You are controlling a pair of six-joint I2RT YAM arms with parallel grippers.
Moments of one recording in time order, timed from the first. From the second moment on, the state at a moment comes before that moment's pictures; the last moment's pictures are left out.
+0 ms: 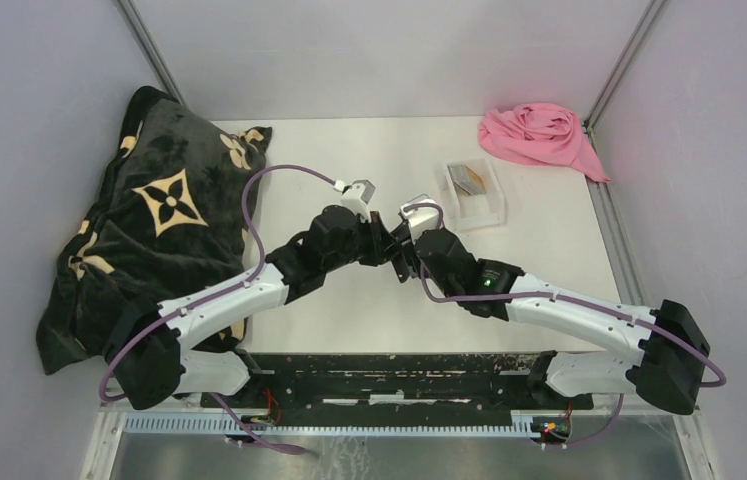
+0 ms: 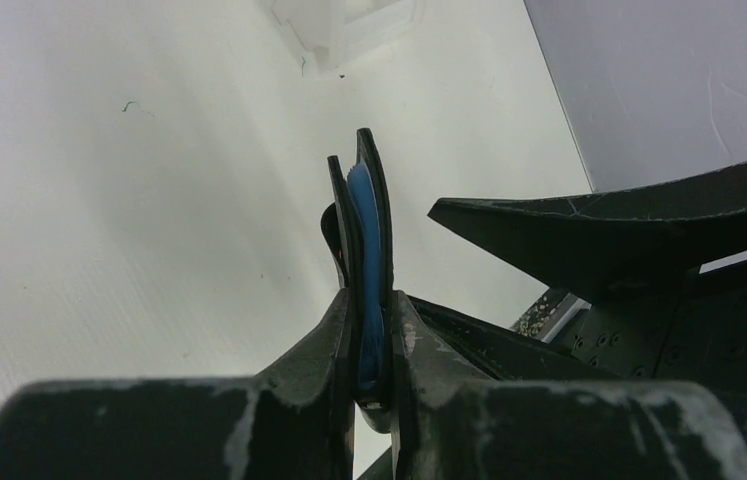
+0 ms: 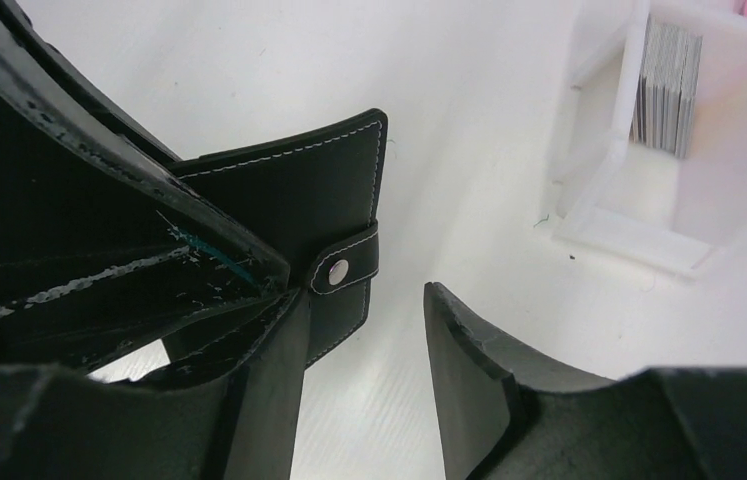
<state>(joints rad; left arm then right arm) -0.83 1.28 0.84 0.03 0.04 -0.69 1.00 1.23 0.87 -0.19 0.54 0.19</state>
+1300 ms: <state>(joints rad) -0.82 1.31 0.91 -0.01 0.19 -0.69 0.81 1.32 0.79 0.15 0.58 0.02</state>
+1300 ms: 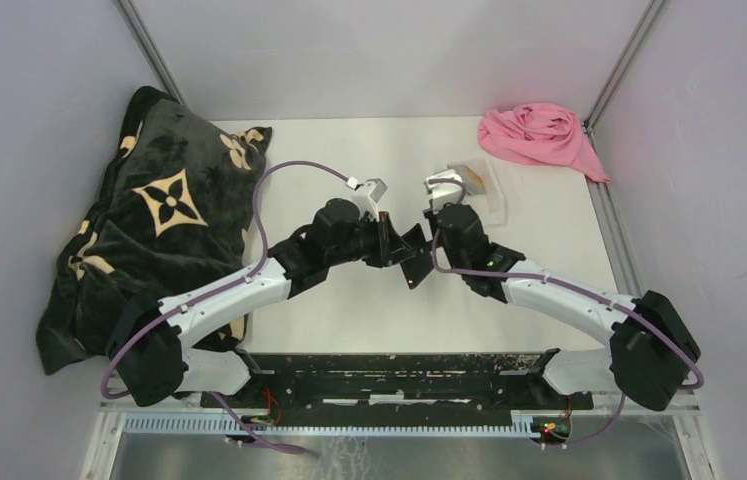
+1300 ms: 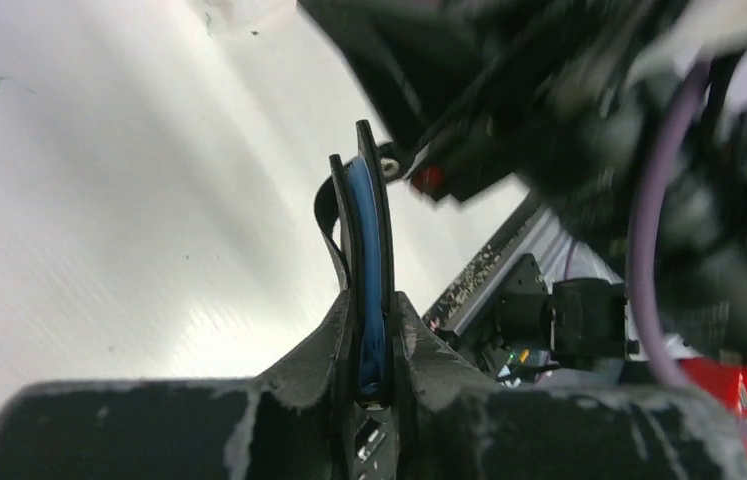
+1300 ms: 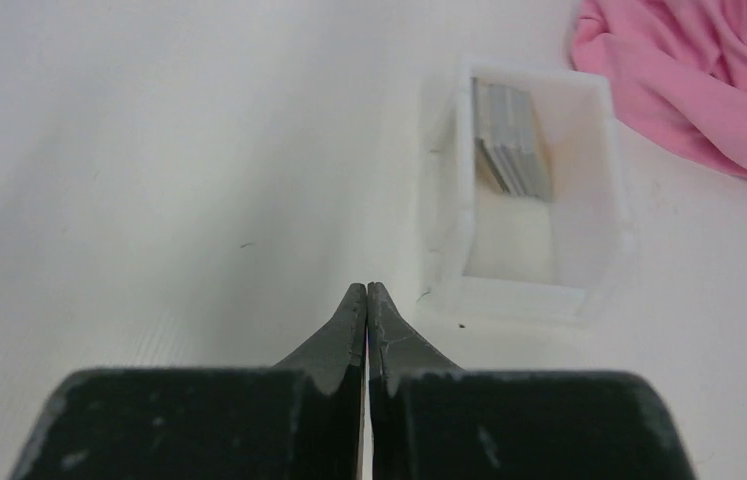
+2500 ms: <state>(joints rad) -0.63 1.87 0.88 0.50 0.51 -0.79 0.70 1.30 0.78 0.00 0.47 0.30</state>
